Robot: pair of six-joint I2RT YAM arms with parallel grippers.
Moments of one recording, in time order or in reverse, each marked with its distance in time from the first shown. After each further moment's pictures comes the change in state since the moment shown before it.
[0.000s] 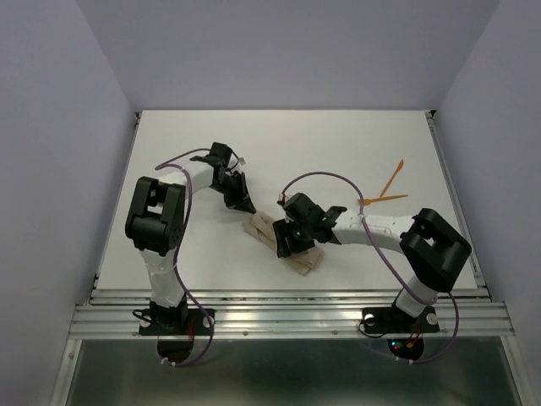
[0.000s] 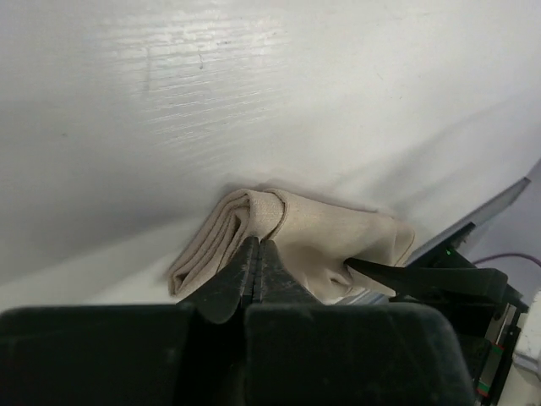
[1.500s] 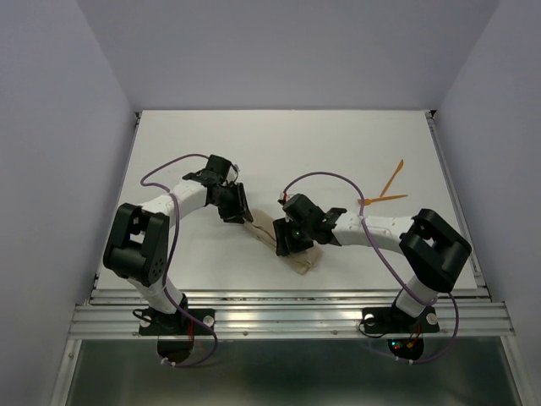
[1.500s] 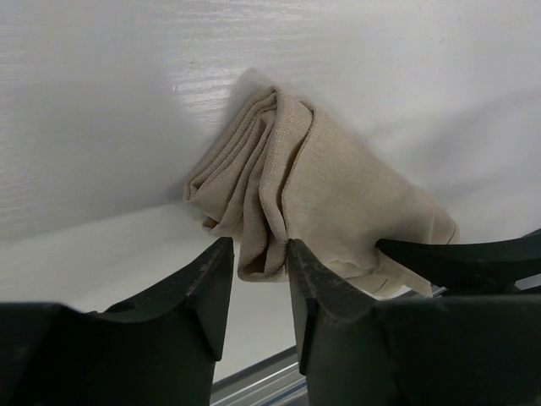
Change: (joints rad) left arm -0.069 -0.298 -0.236 0.066 -0.226 -0.058; right arm 0.007 -0.002 -0.016 0.050 0.047 0.048
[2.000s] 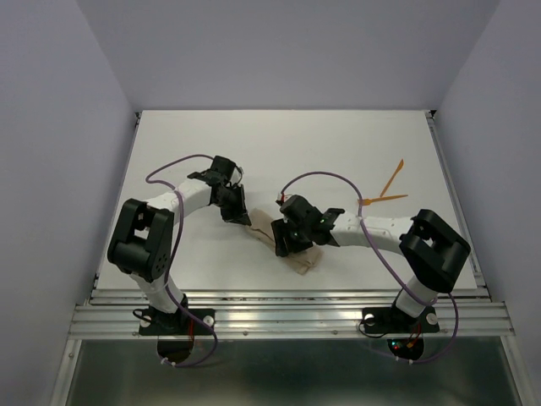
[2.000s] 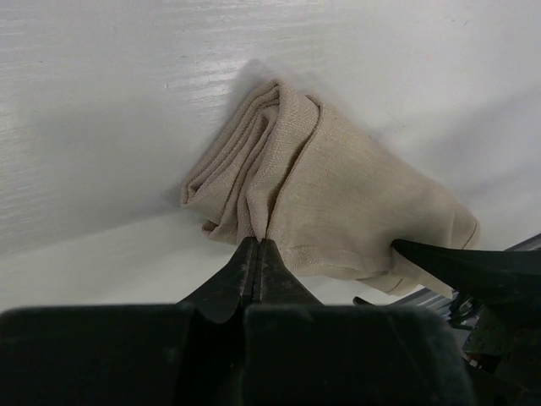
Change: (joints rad) left arm -0.024 0.031 0.015 -0.025 -0.011 0.029; right arm 0.019 0.000 0.011 -0.015 0.015 -0.005
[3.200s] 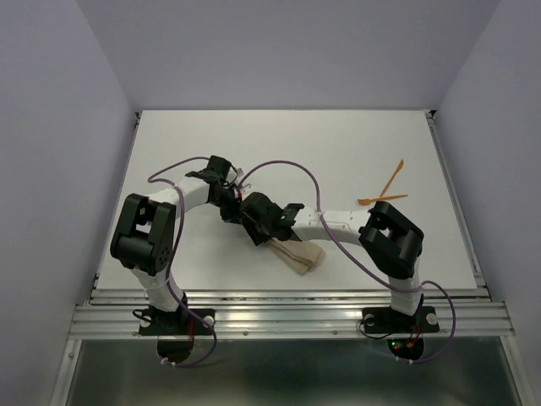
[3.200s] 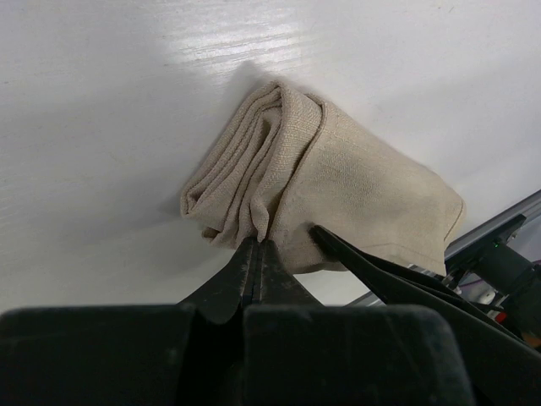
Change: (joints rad) left arm 0.047 0.057 0.007 0.016 0.127 0.045; right arm 0.127 0.279 0.372 -0.010 0.298 -0.264
